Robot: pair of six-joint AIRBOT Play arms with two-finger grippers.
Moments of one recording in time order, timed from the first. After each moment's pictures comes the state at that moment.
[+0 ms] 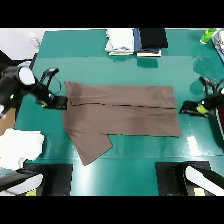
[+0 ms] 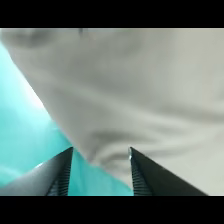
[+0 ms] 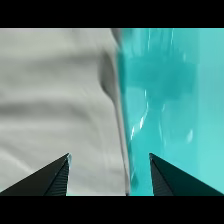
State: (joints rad) left arm -0.15 -1.16 1.04 1.38 -1.33 -1.60; right arm -0.30 -1.06 0.84 -1.39 1.29 1.51
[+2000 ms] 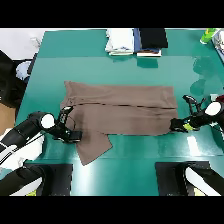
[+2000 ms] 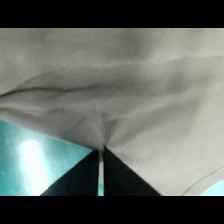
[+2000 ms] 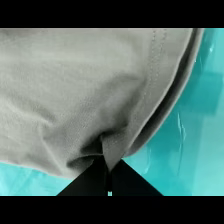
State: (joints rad) left arm -0.42 -1.00 0.55 1.26 -1.09 -1.82; right arm -0.16 -0.95 0.60 -1.34 1.22 1.50
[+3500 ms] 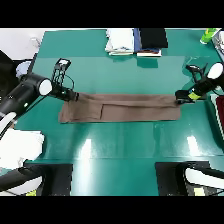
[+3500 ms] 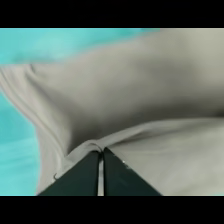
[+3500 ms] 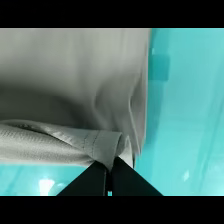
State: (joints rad) left arm -0.35 -1.22 1.08 1.65 -0.95 -1.70; right arm -0.10 -1.31 1.19 -1.49 1.36 1.55
